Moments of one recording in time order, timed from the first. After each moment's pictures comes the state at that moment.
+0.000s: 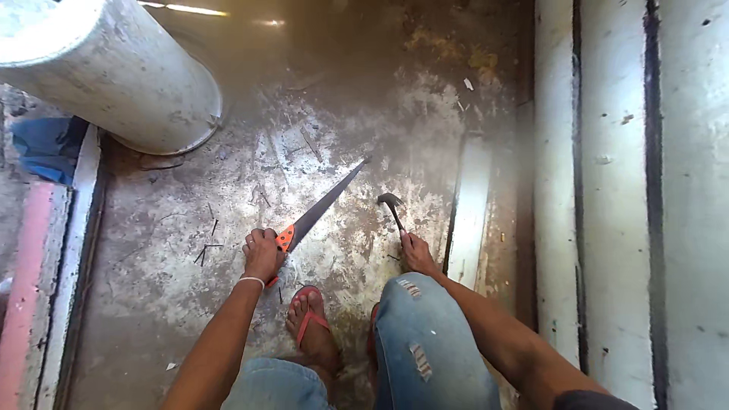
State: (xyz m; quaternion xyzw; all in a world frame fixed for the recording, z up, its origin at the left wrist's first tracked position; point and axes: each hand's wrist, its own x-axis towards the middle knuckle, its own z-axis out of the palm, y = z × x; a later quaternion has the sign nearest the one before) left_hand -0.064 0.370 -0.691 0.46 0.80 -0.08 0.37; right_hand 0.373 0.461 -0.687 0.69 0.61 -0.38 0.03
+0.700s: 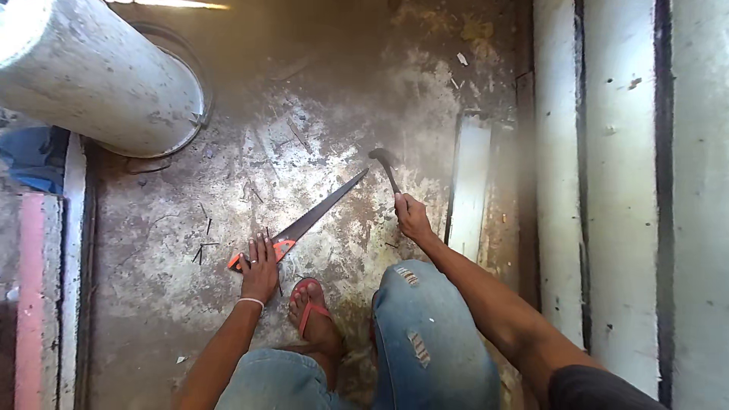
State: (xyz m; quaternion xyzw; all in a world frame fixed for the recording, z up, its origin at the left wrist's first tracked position) left_hand -0.044 0.291 -0.710 0.59 0.74 -0.17 0.26; right_hand 0.332 0.517 -0.648 0.64 0.66 -0.38 -0.10
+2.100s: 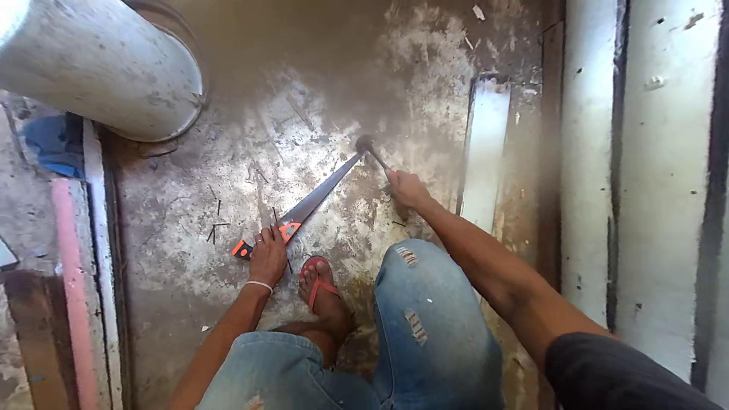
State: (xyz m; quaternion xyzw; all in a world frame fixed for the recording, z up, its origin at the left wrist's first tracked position) left_hand -0.032 0.314 -0.661 0.58 0.73 -0.23 0.27; right_hand 0.316 0.545 -0.654 0.64 0.65 -0.38 0.15
